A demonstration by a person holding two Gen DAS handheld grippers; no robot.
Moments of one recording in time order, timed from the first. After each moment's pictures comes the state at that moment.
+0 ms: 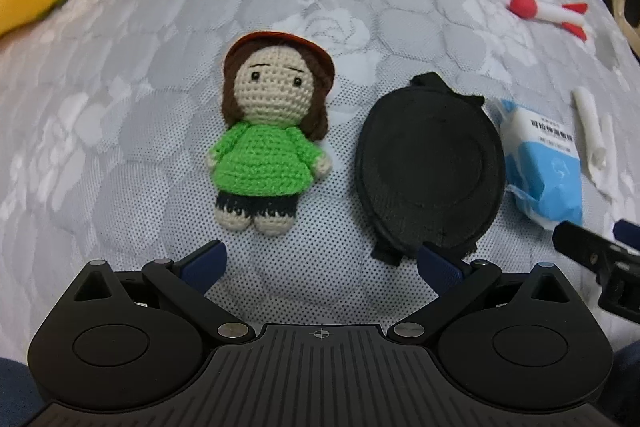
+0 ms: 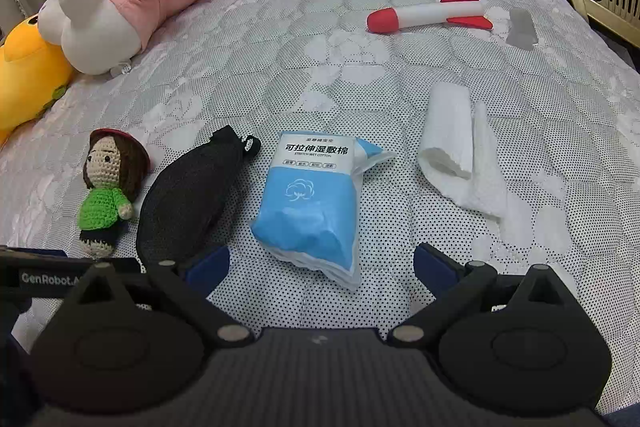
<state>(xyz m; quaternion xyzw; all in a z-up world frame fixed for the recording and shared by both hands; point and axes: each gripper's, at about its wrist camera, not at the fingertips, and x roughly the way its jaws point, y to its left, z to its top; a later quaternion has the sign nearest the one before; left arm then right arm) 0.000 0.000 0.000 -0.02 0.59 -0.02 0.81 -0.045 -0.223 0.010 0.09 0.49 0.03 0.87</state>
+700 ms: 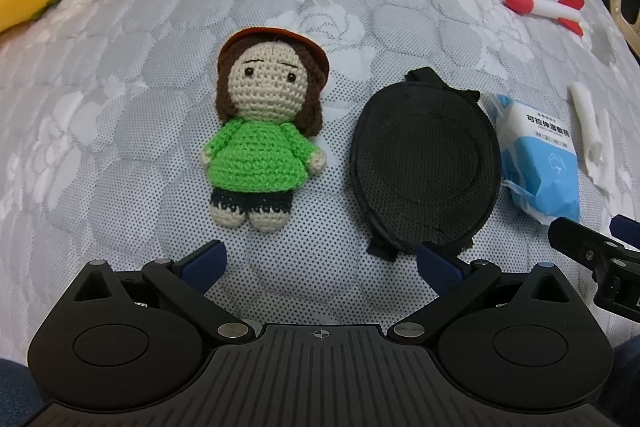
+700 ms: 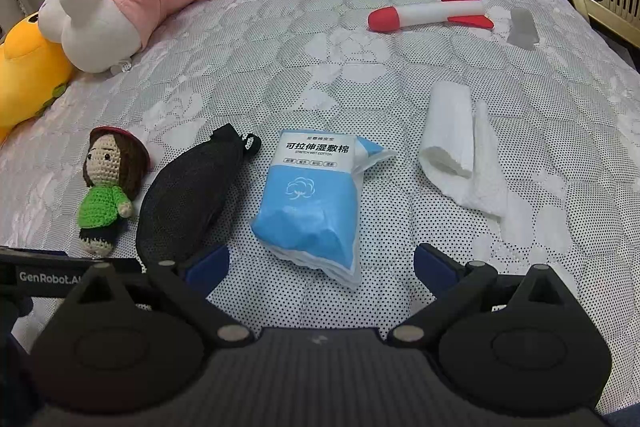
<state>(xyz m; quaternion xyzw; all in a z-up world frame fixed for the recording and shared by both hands) 0.000 -0.004 -0.001 0.02 0.57 -0.03 0.82 -0.046 -0.223 0.007 0.10 0.49 0.02 0.87</state>
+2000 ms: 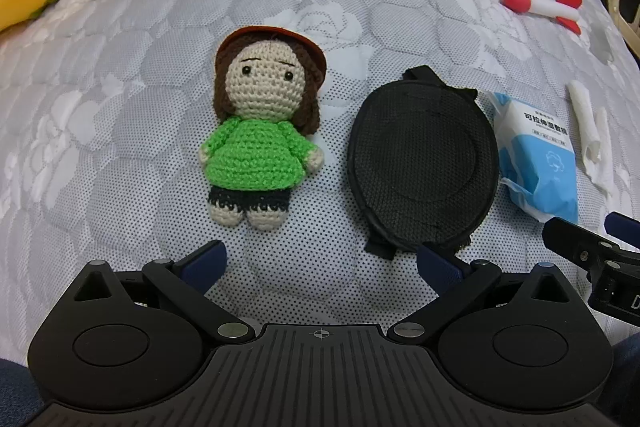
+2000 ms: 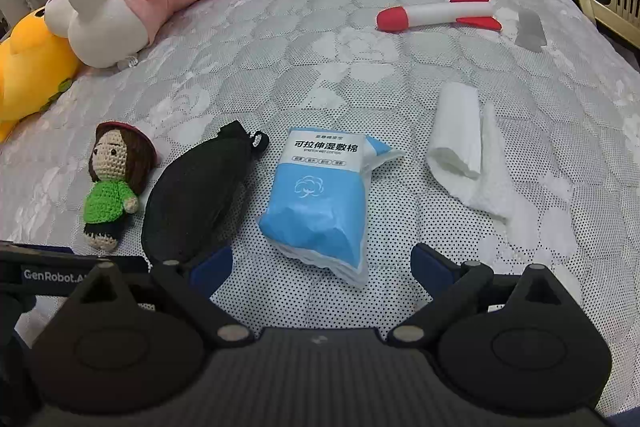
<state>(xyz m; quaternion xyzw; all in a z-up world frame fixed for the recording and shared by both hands) 0.001 -0.004 0.000 -0.01 0.58 -0.03 0.81 -0.044 -0.220 0.009 0.09 0.49 0.03 0.87</state>
